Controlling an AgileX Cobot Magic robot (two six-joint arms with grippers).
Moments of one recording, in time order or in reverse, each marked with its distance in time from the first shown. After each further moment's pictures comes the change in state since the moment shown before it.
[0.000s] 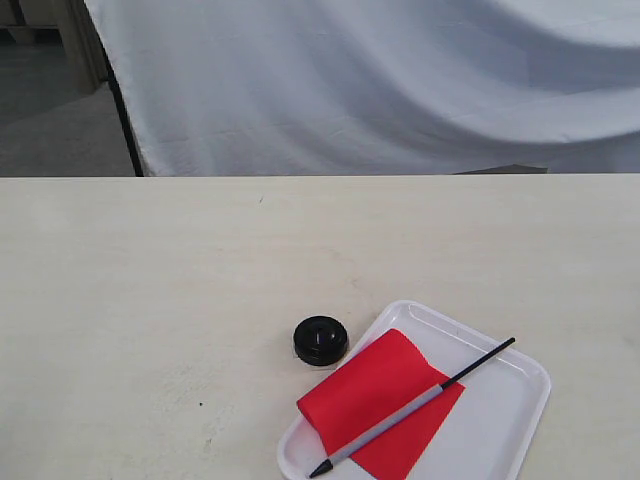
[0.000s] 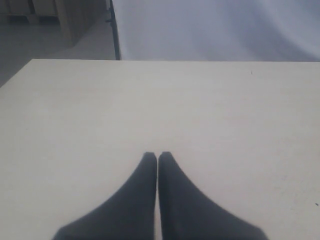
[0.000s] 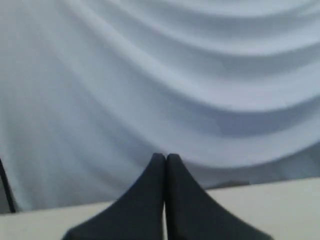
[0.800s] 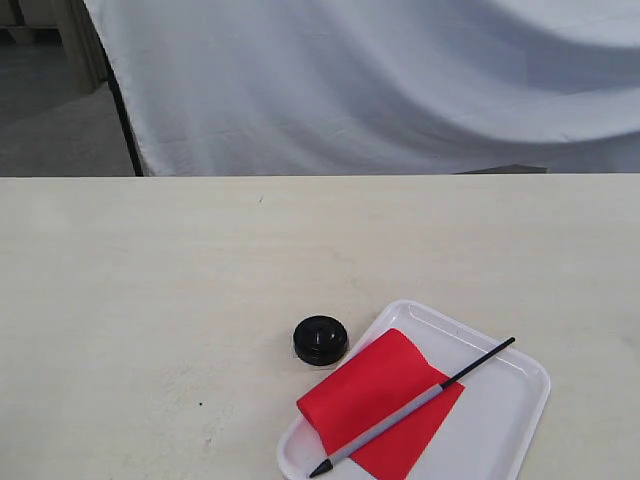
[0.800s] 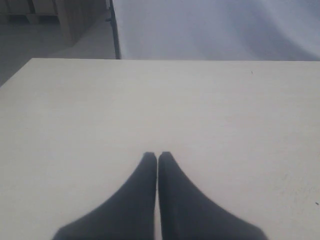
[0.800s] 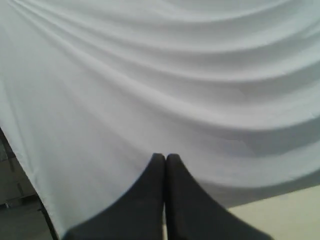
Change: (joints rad) left arm 0.000 0.000 0.000 0.000 0.002 0.000; right arm 0.010 -0.340 0.116 0.018 0.070 0.182
